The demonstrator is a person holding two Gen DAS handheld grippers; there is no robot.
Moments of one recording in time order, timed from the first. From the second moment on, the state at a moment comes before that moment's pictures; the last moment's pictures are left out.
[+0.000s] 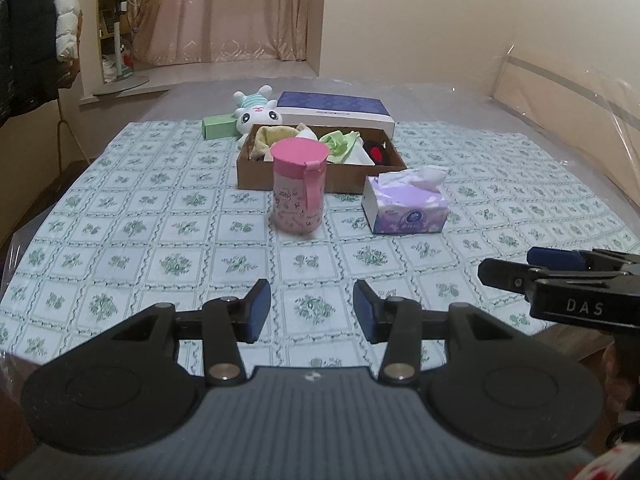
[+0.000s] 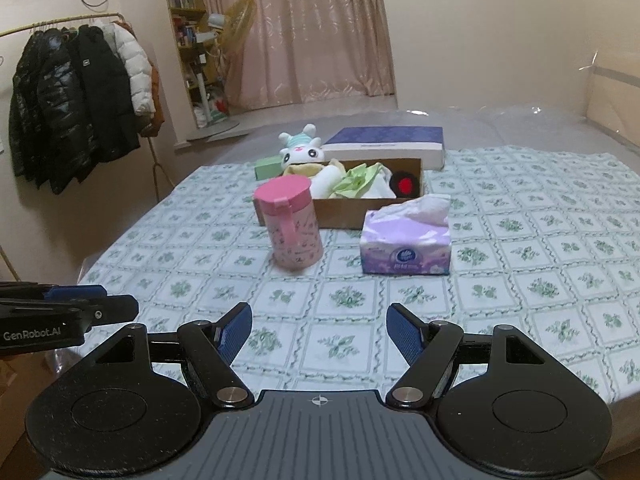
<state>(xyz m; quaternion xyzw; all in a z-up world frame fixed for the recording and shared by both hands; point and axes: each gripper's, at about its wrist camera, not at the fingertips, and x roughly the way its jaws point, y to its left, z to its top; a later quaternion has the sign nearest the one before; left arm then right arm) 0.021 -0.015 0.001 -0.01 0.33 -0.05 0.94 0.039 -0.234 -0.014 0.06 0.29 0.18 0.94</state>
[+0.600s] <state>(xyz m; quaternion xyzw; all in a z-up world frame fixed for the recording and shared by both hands) -0.008 -0.021 -0.023 -0.01 0.34 -0.04 0.94 0.008 -0.229 -0.036 0.05 0.31 0.18 0.93</state>
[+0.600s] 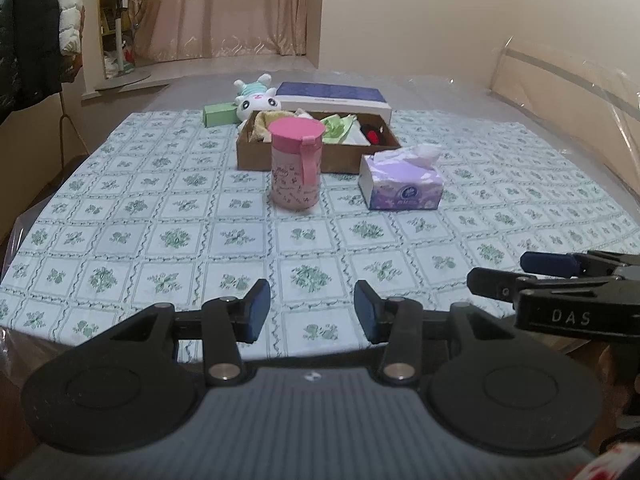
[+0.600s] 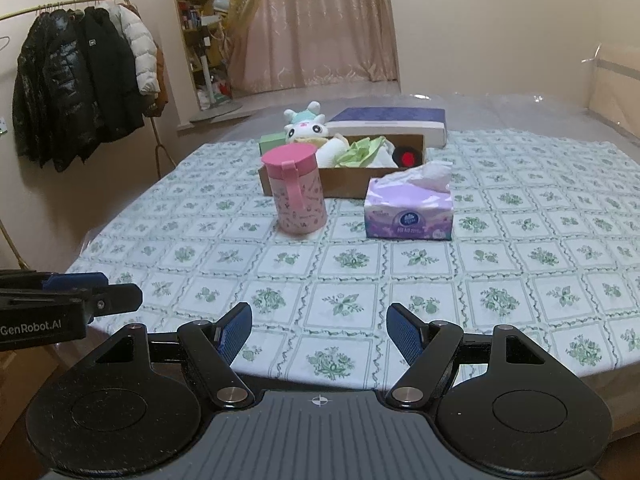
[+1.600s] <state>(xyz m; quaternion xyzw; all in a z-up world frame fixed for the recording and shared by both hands) 0.012 -0.028 -0.046 0.01 0.36 -0.04 0.93 0.020 -0.223 -0.057 0.04 0.34 0.17 0.92</state>
